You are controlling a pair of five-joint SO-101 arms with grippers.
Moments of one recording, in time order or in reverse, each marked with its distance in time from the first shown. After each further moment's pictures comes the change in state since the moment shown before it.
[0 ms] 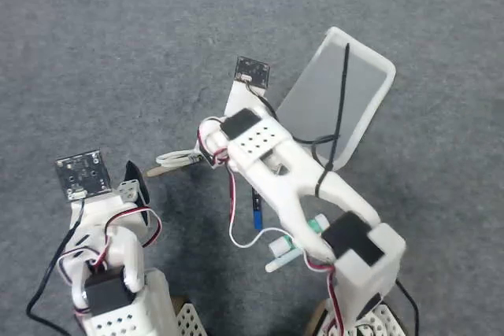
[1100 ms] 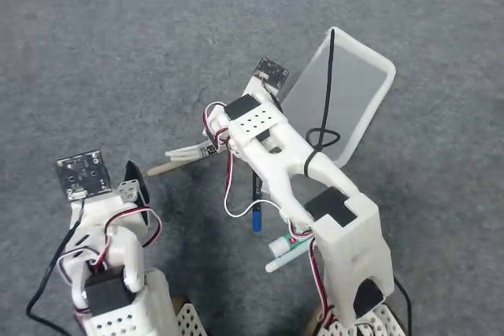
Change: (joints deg) left arm 0.0 0.0 0.0 0.0 0.0; right arm 4.8 14.3 -10.7 1.1 -8.9
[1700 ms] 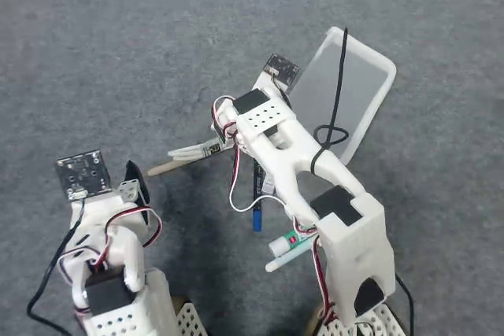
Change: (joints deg) left arm 0.0 0.0 0.0 0.0 0.0; right arm 2.1 -1.4 0.0 0.9 -0.1
